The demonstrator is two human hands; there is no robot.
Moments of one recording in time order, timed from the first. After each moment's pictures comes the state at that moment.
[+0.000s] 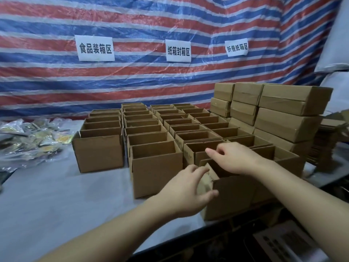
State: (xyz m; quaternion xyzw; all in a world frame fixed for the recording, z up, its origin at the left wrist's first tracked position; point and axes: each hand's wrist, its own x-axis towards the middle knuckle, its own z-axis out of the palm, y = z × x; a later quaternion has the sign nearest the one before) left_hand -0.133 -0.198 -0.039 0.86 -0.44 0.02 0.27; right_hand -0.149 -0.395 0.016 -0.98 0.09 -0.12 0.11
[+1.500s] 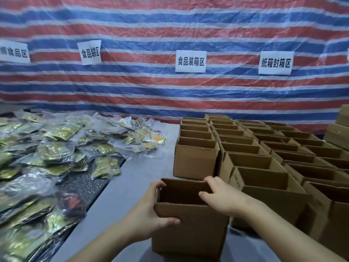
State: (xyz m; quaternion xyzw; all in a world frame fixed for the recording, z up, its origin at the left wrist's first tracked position) left_hand -0.086 0.135 -0.085 0.85 -0.14 0.01 0.50; right_hand -0.036 -0.102 -0.028 -0.98 -0.11 0.05 0.17
